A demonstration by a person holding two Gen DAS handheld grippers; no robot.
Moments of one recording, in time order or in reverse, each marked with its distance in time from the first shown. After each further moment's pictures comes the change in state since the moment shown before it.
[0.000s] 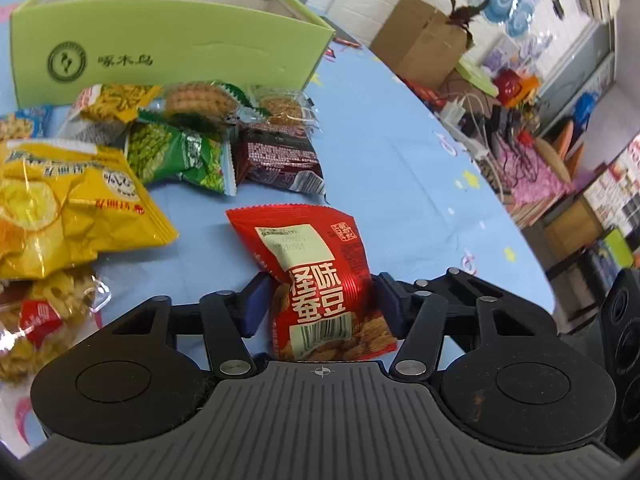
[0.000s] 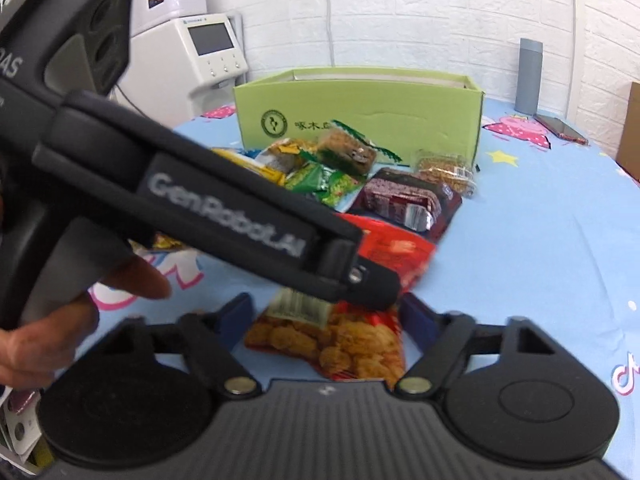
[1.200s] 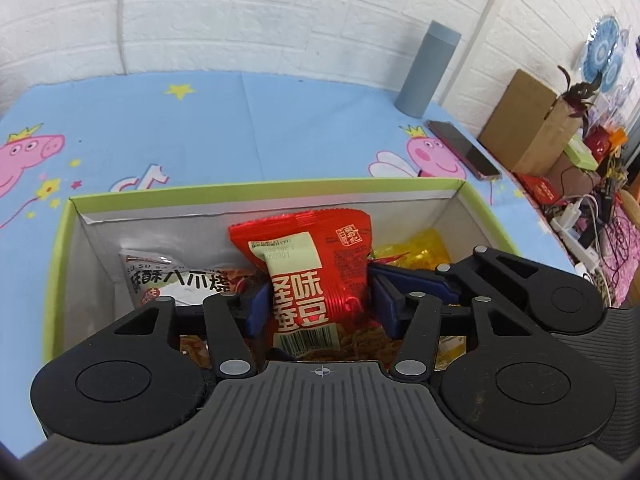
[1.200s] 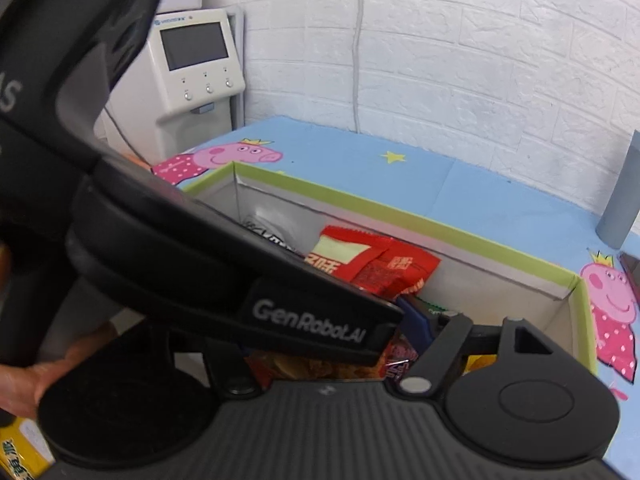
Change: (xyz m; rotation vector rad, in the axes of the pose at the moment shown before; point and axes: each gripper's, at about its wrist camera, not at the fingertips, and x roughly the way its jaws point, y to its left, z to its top) left arm 0.060 0.119 0.240 0.018 -0.114 0.240; right arm 0.214 -0.054 0.219 -0.155 0.016 0.108
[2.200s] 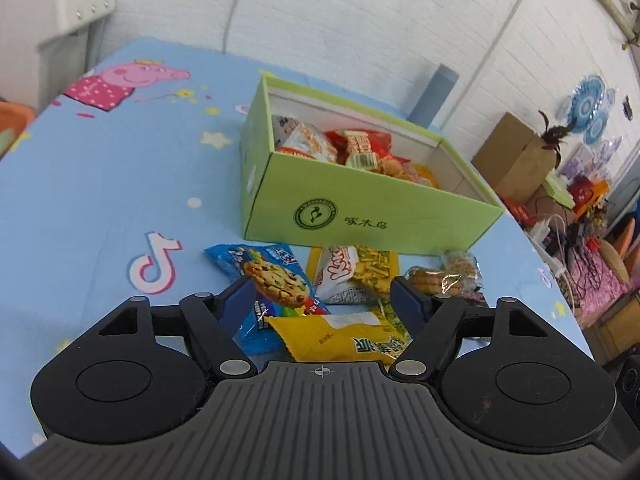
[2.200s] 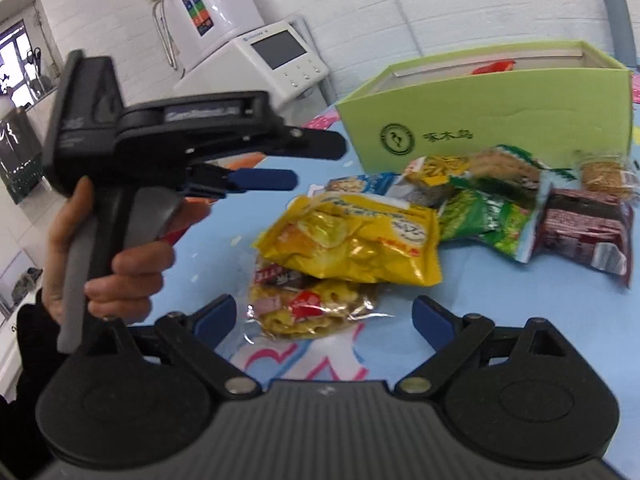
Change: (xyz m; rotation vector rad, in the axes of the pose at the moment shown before) left arm -0.153 0.052 -0.162 -0.155 -0.096 -0.048; right arm -0.143 0.135 -0.154 0.320 -0.012 0.292
